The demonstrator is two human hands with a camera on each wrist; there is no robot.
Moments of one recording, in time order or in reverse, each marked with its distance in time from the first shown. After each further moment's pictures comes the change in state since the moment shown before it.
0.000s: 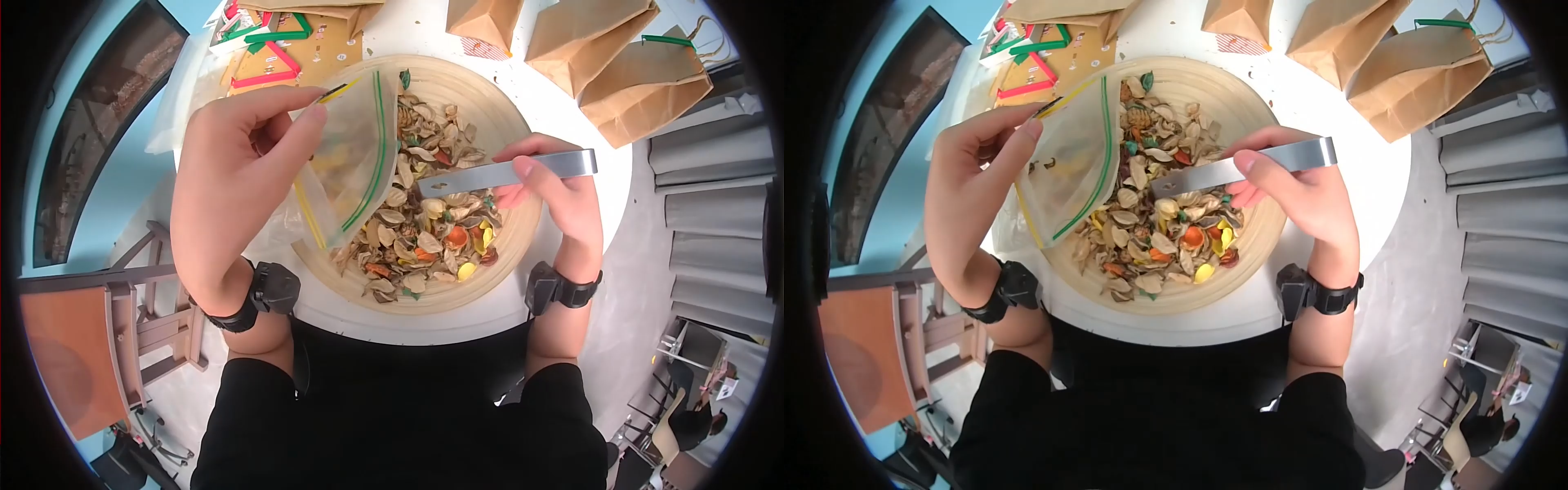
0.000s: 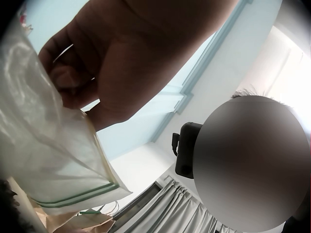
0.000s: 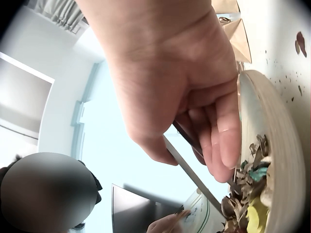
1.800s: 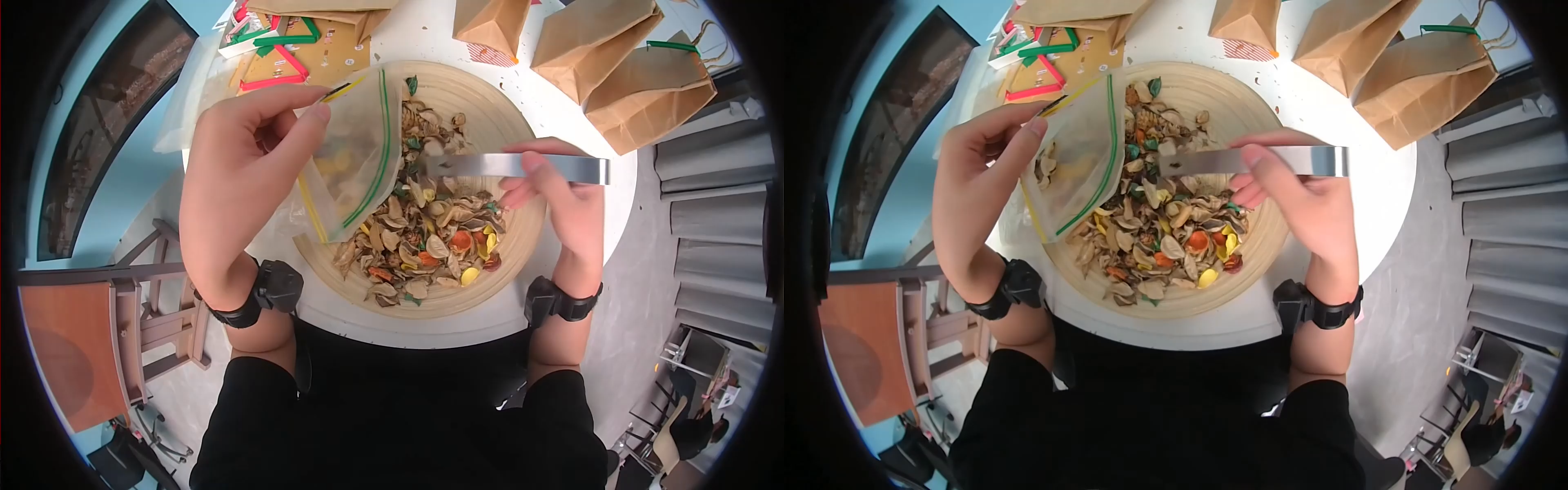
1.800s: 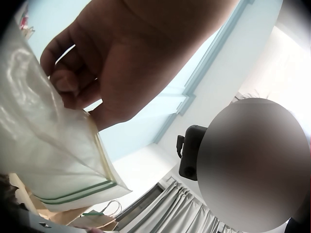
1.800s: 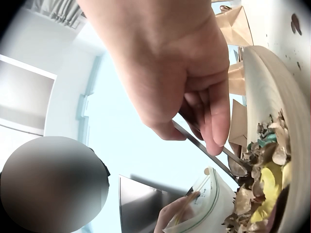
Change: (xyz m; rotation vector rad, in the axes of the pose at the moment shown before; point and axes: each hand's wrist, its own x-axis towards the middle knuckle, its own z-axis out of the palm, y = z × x) left_hand 0.003 -0.004 0.000 -0.045 0.006 -0.006; right_hand -0.005 -0.006 0.017 -0.023 0.230 -0.062
